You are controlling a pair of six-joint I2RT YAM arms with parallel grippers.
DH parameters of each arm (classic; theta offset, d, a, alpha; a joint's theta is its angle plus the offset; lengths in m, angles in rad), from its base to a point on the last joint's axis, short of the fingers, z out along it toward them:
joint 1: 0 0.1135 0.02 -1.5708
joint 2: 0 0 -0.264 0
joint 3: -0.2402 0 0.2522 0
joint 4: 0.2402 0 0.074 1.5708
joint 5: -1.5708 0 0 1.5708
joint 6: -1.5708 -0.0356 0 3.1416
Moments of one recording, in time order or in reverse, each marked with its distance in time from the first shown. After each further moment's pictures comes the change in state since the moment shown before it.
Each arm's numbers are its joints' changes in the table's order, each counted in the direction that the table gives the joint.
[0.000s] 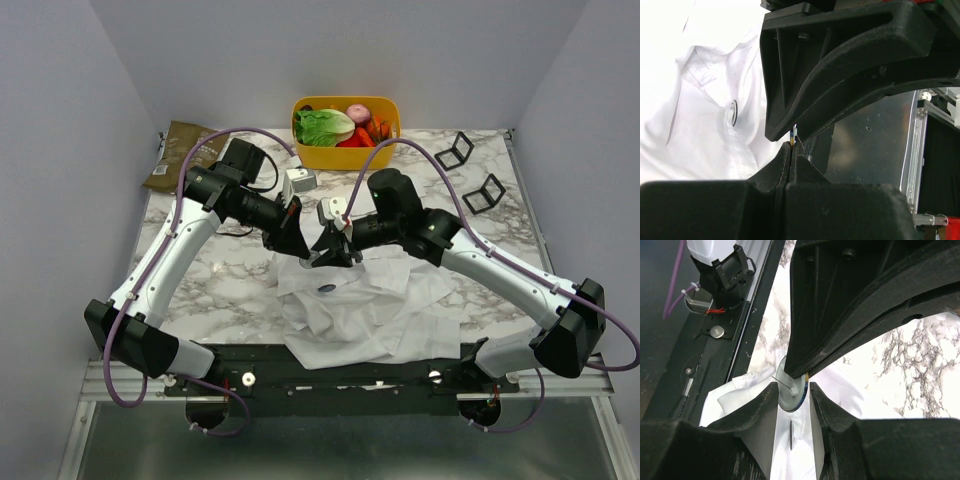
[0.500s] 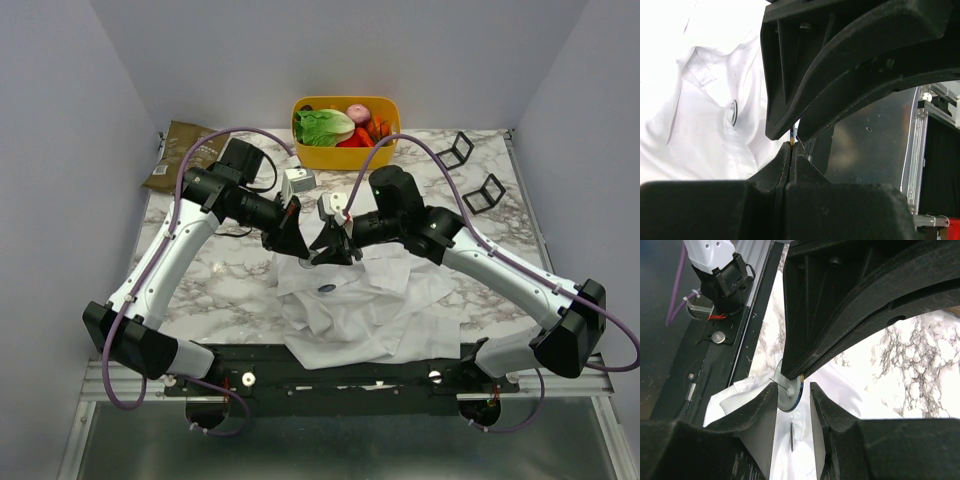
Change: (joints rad) left arm 0.000 -0.010 0.000 0.000 0.000 0.000; right arm 0.000 0.000 -0.024 0.004 -0.002 -0.032
